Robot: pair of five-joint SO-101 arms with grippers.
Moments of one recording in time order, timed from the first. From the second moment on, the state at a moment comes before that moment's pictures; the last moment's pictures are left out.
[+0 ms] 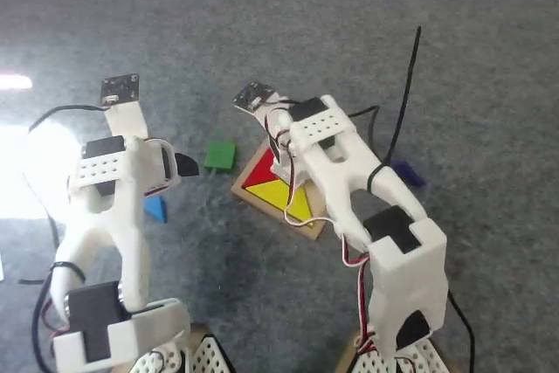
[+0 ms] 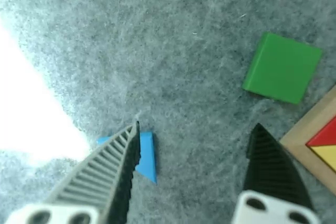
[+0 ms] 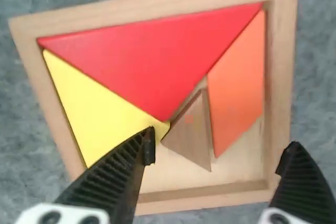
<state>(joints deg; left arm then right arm) -19.3 -9.5 39.6 59.5 3.7 -31.3 25.8 -4.1 71.6 22.2</state>
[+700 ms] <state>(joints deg) -12.5 -6.9 31.4 60.4 0.2 -12.2 -18.9 27.8 72.6 18.6</state>
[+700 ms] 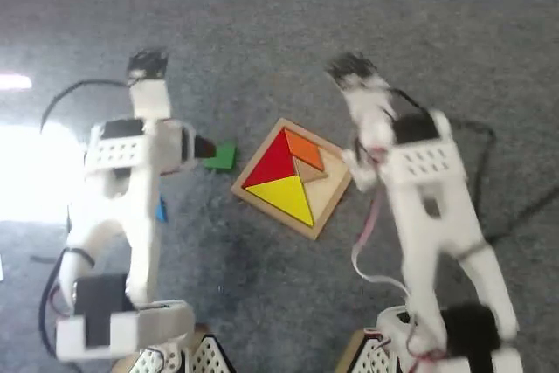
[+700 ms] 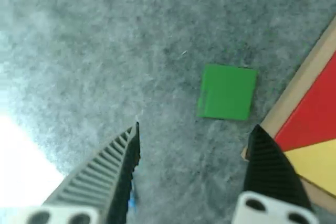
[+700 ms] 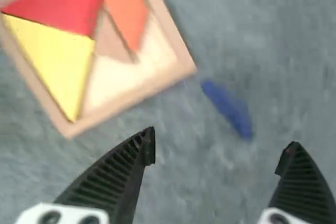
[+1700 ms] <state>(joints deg) -4.6 33.5 -4.7 75.9 2.1 7.6 -37.3 67.3 53.5 22.0</state>
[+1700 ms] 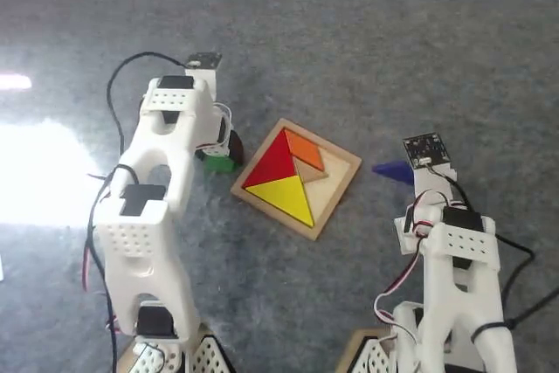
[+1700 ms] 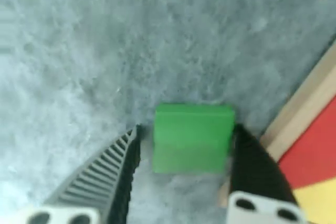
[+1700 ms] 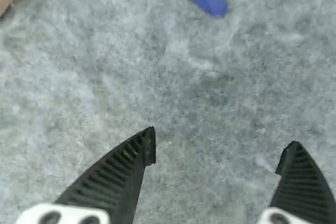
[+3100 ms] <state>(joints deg) 30.7 24.0 -3.4 83.0 -13.8 16.1 -37.3 69.7 49.9 18.8</state>
